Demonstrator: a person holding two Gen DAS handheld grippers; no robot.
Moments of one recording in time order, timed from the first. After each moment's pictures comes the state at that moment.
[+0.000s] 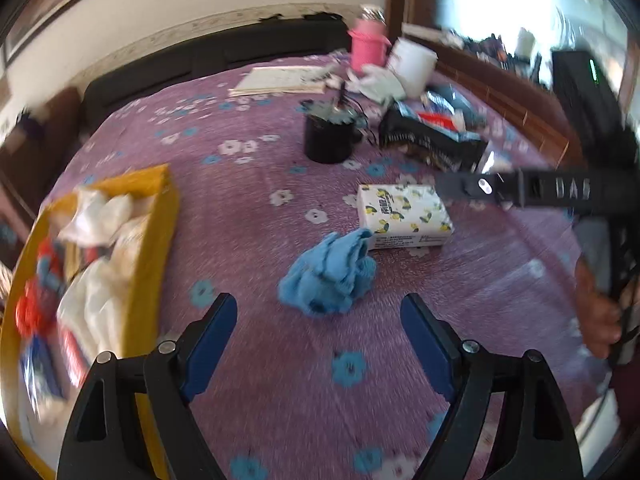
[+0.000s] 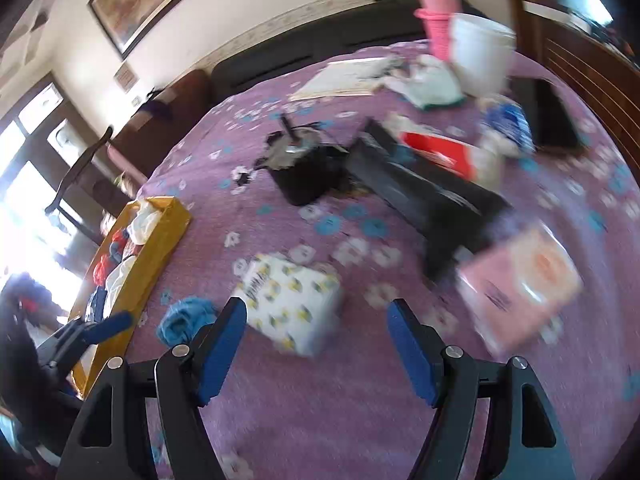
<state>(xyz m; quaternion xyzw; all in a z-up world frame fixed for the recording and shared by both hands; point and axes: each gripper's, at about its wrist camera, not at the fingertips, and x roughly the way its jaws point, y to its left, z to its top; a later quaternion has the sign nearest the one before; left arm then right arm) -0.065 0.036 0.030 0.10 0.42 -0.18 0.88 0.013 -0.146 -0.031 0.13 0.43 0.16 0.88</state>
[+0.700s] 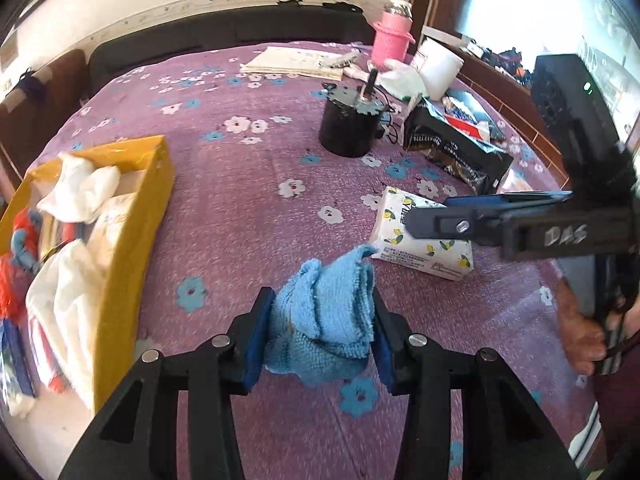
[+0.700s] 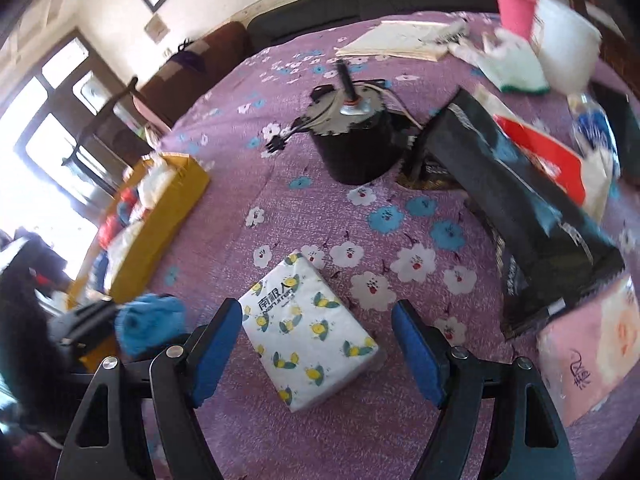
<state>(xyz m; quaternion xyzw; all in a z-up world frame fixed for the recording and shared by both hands) -0.044 0.054 0.022 0.03 0.45 -0.17 0.88 0.039 -0.101 -0.054 0.06 0.48 0.23 0.84</state>
